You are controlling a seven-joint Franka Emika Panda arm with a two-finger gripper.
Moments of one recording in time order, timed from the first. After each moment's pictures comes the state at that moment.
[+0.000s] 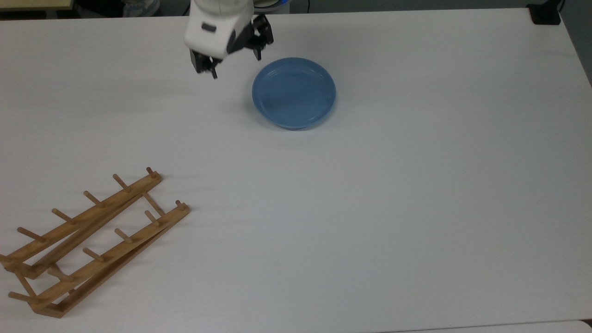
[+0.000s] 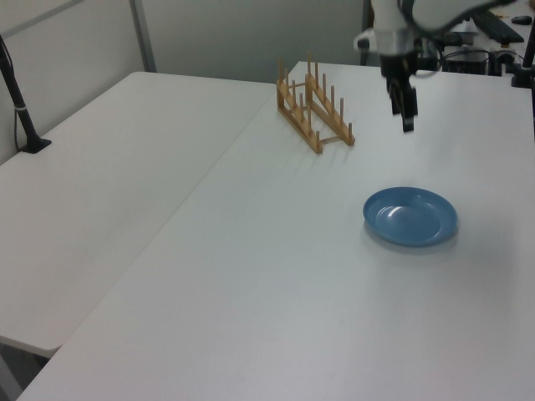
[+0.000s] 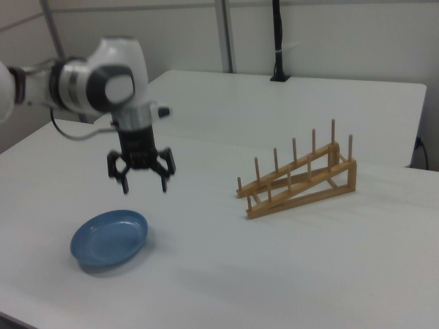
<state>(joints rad) -0.04 0.07 0.06 -1.89 -0.05 1.81 -0.47</state>
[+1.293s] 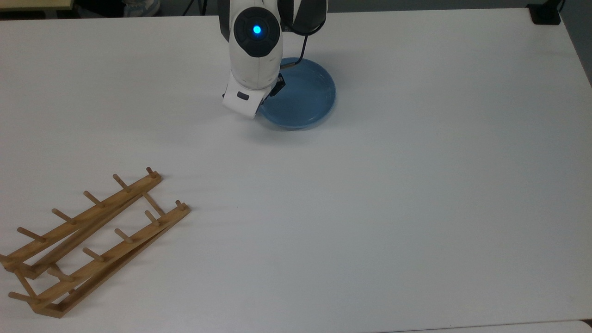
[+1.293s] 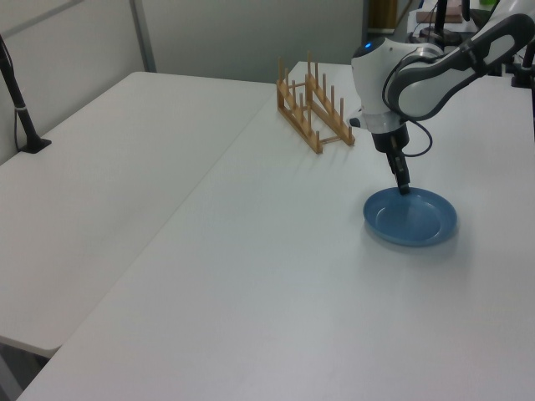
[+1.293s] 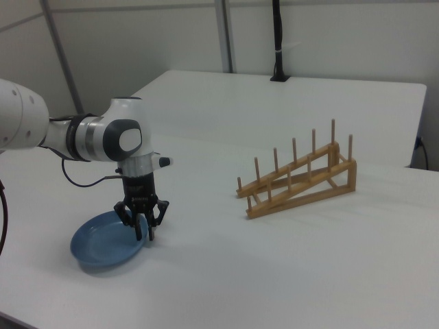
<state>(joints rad) 0.02 0.25 0.06 -1.99 -0.12 1.97 -0.31</state>
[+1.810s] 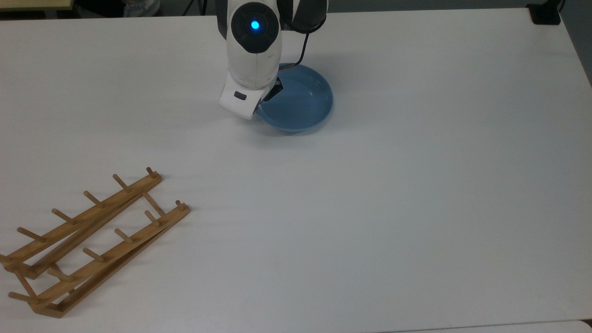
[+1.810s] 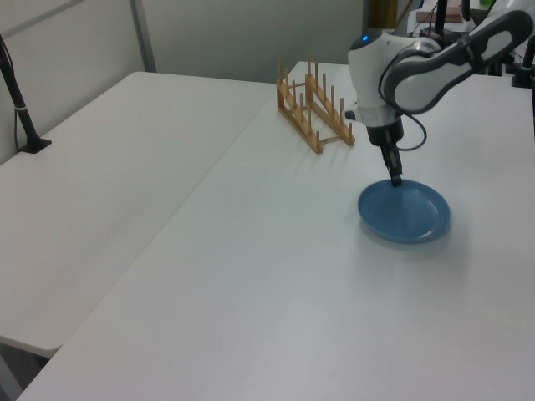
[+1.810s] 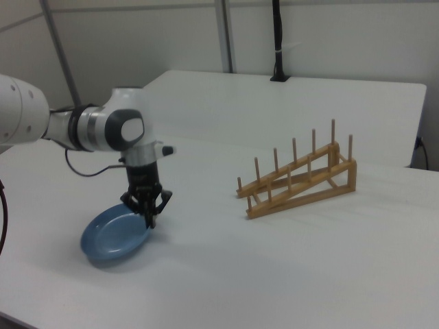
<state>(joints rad) 0.02 0.26 0.06 -1.93 -0.12 1.96 -0.30</state>
